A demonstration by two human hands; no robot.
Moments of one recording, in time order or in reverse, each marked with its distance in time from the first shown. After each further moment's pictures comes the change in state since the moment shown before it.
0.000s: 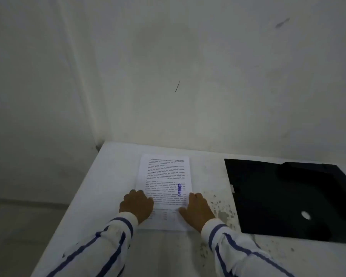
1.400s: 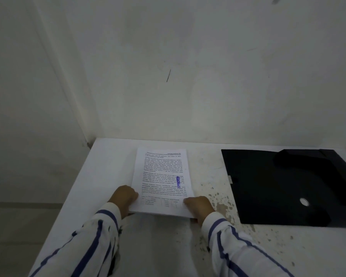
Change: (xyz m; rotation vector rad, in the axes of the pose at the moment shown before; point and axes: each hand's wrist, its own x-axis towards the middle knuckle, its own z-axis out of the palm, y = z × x) left_hand 0.013 -0.001 -0.031 -0.549 -0.206 -0.216; right_hand 0.018 0.022 0.010 0.805 -0.125 0.532
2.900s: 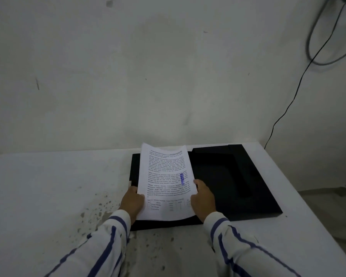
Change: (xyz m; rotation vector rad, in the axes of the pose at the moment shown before) left_hand -0.065 0.154 0.345 -0.119 -0.001 0.191; right_hand 0.044 0.064 -0.366 -0.160 0.252 -0.439
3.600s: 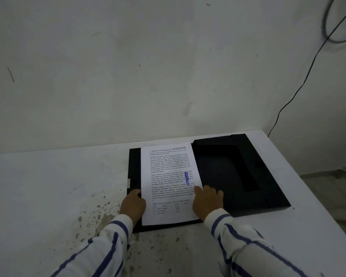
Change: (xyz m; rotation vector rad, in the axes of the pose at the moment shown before) left_hand 0.027 -0.020 0.006 0.171 -0.021 -0.004; right_hand 0.026 0.031 0.020 -0.993 -0.098 -0.078
